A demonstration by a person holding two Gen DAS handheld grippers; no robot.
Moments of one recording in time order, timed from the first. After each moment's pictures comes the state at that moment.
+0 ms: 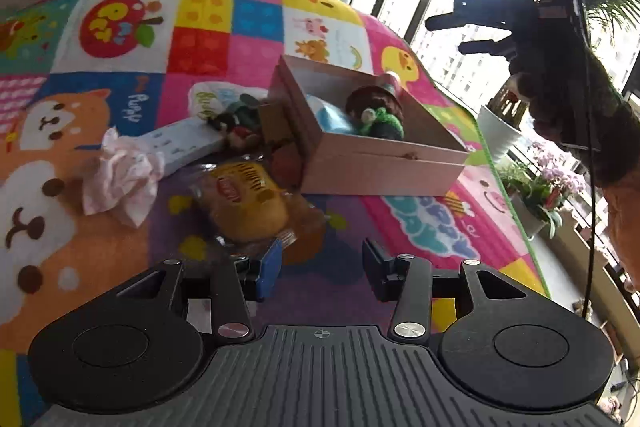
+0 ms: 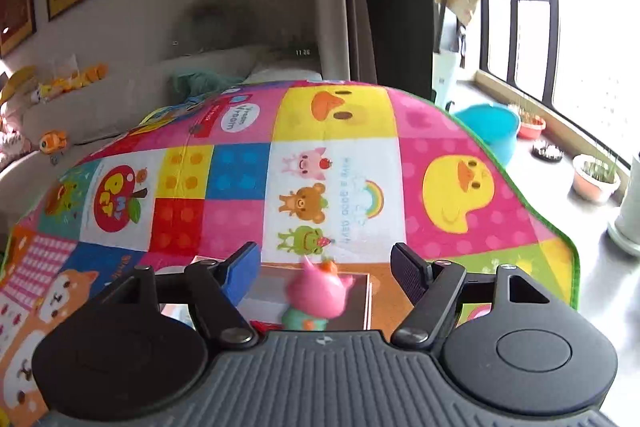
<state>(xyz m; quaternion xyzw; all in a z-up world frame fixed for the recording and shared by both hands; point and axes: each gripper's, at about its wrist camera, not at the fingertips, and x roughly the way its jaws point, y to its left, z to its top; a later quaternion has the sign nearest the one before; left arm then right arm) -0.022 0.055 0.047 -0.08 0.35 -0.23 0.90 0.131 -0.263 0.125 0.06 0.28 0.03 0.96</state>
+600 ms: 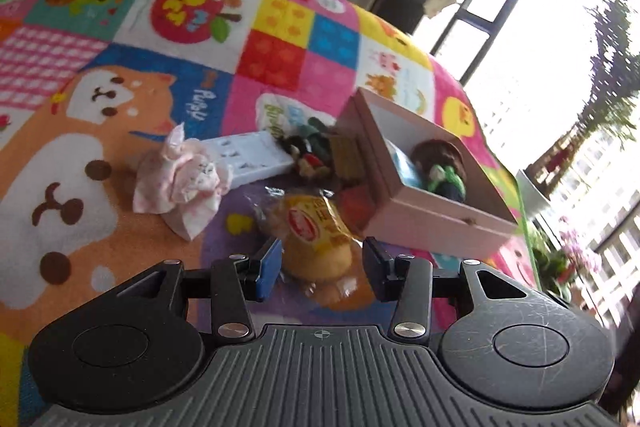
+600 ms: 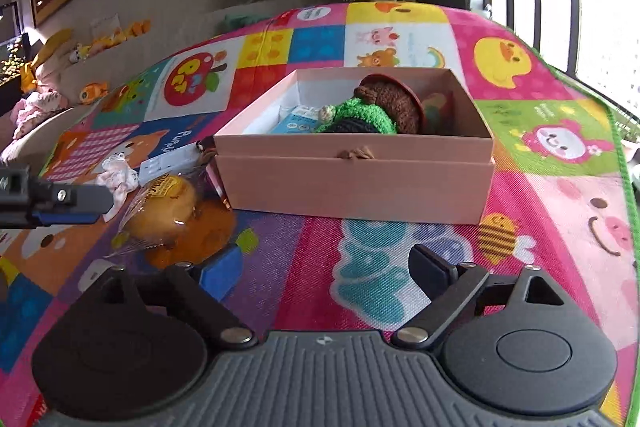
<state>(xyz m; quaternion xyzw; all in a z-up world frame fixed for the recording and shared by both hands) 0.010 0.084 0.042 -0.18 0.34 -0.15 0.91 -0.037 -0.182 -0.010 0.04 0.27 0.07 0.96</state>
